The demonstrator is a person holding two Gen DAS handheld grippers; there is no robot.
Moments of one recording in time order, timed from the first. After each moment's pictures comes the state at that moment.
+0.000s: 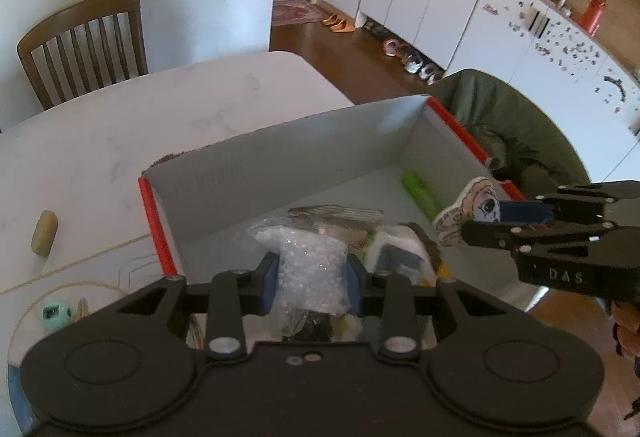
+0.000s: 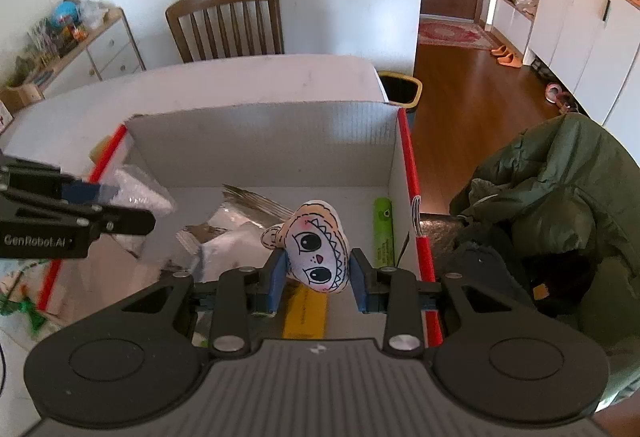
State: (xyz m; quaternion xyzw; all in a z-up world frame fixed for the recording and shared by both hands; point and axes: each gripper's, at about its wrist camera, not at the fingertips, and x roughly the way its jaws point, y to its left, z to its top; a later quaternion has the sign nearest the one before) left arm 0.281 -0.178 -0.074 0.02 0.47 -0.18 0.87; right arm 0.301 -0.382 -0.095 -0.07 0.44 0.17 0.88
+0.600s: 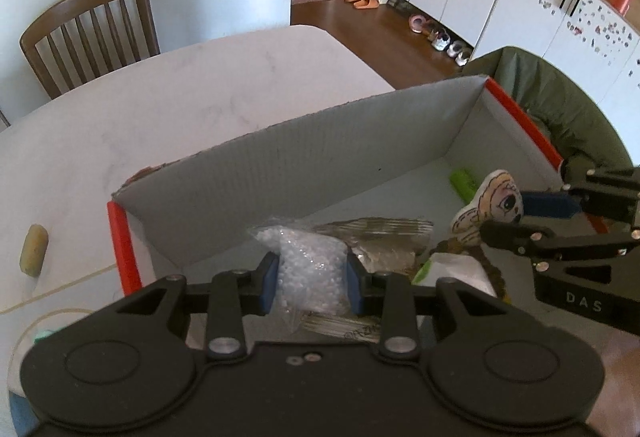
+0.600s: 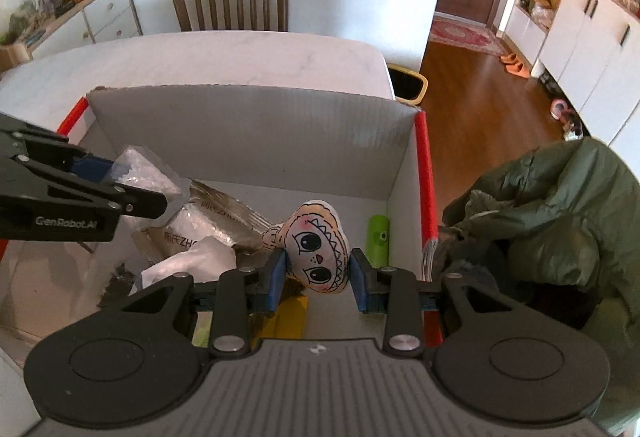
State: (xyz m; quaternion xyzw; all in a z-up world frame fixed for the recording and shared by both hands) left arm 0.323 -0.191 -0.109 0.05 0.50 -0.14 0.85; right arm 0.339 -0.363 -0.121 -0.14 0.45 0.17 0.87
